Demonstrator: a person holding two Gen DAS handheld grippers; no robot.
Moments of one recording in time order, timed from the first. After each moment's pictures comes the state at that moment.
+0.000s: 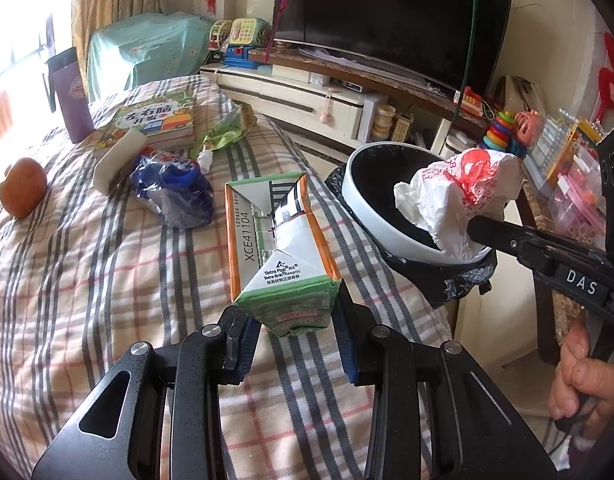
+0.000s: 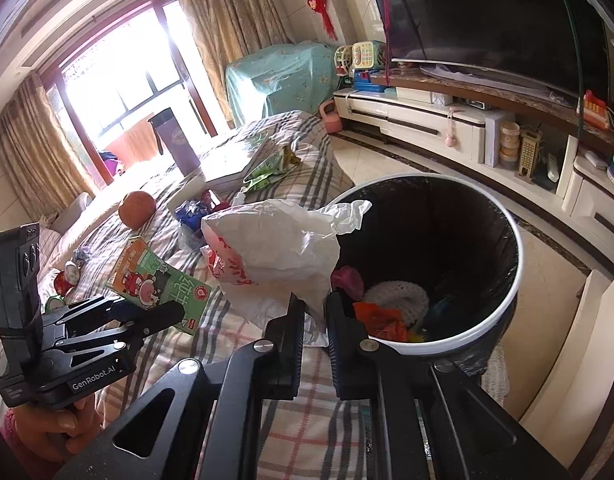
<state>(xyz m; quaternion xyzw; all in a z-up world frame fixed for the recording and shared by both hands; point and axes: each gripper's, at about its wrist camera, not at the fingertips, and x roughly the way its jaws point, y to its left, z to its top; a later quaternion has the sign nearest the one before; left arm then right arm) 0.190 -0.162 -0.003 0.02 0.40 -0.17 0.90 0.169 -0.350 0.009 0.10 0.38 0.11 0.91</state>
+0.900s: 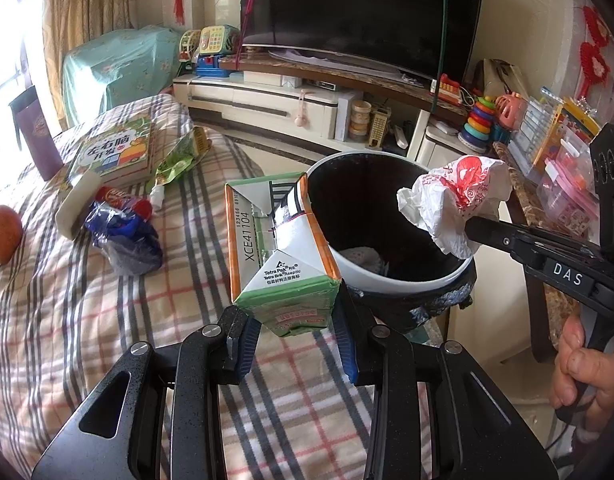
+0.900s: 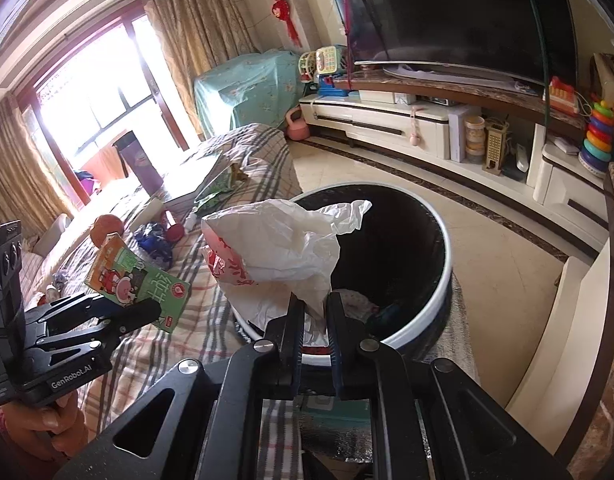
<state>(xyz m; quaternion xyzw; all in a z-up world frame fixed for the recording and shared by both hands) 0.204 -0.209 0.011 0.06 0.39 -0.21 0.89 0.170 -0.403 0.008 0.12 0.38 0.06 0.92</state>
